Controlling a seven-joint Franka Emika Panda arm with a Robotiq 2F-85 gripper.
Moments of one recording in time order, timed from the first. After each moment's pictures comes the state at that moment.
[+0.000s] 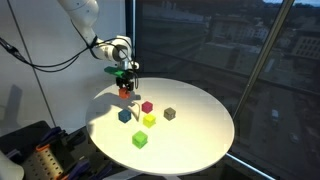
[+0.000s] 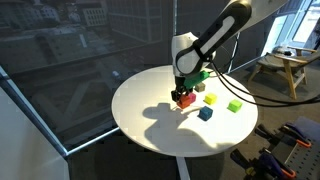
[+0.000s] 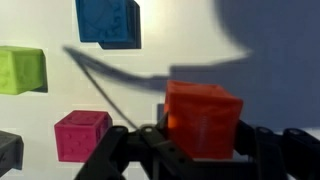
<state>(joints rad) 0.23 0.58 -0.01 -1.89 -0.05 2.40 0.23</state>
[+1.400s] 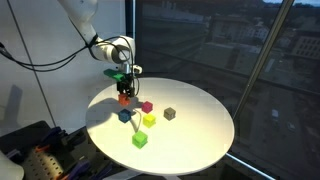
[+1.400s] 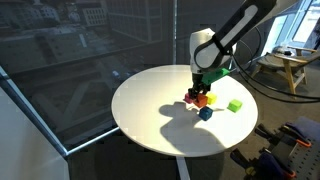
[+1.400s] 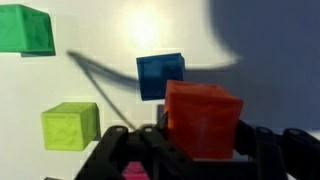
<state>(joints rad) 0.13 0.44 -0.01 -2.10 -0.05 2.40 0.23</state>
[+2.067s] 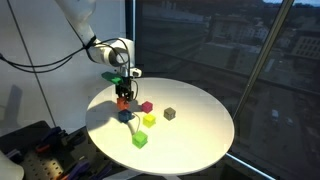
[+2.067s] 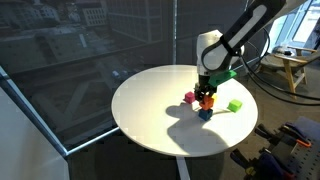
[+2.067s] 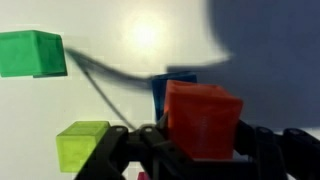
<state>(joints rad) 0.10 0.40 -0.01 -2.19 -0.05 2.45 0.23</state>
